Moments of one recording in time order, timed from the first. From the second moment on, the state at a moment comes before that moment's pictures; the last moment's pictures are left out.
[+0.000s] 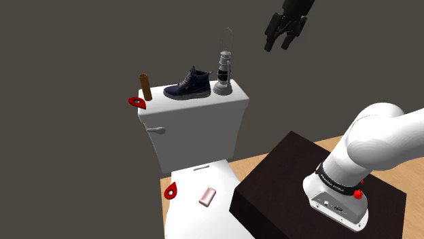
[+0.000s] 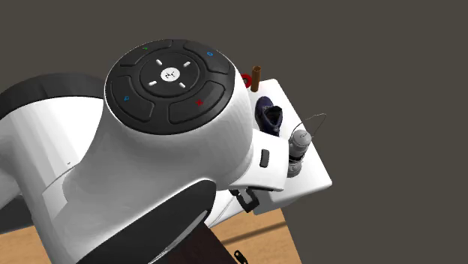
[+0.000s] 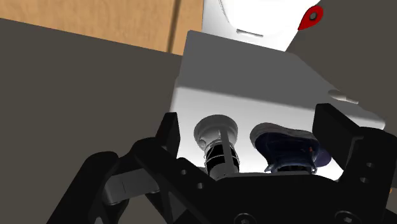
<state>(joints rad) 0.02 -0.77 -0.05 -2.31 0.04 1.72 0.14</state>
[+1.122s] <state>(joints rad) 0.15 -0.31 -0.05 -2.18 0.01 2.14 -0.17</state>
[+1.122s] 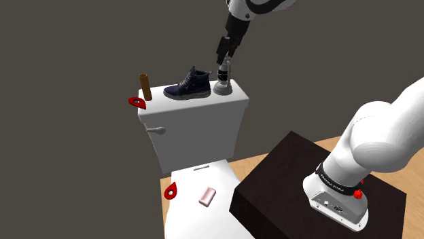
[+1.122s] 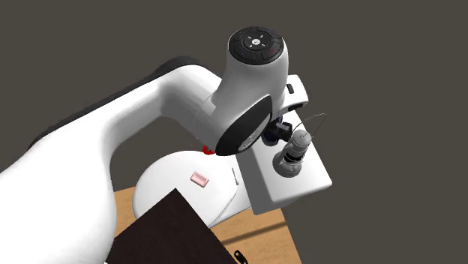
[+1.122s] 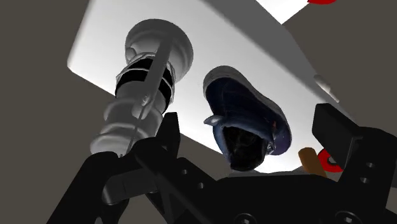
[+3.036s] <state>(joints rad) 0.21 0.01 -0.02 -2.04 0.00 2.39 -0.33</state>
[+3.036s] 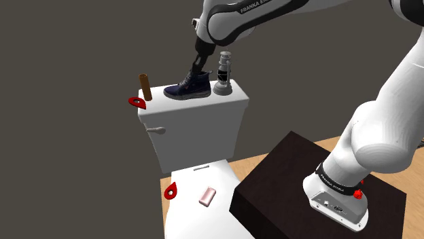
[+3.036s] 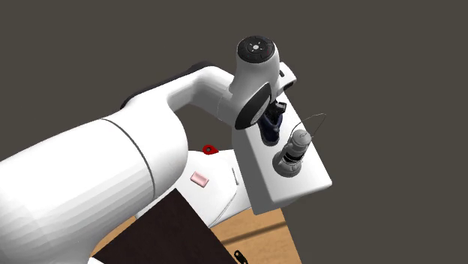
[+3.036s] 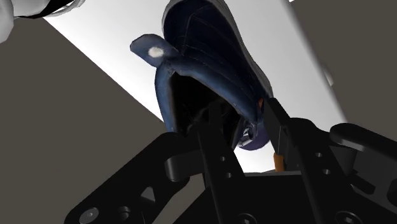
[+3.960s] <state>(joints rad) 0.21 -0.03 -0.02 -1.90 0.00 2.21 -0.33</state>
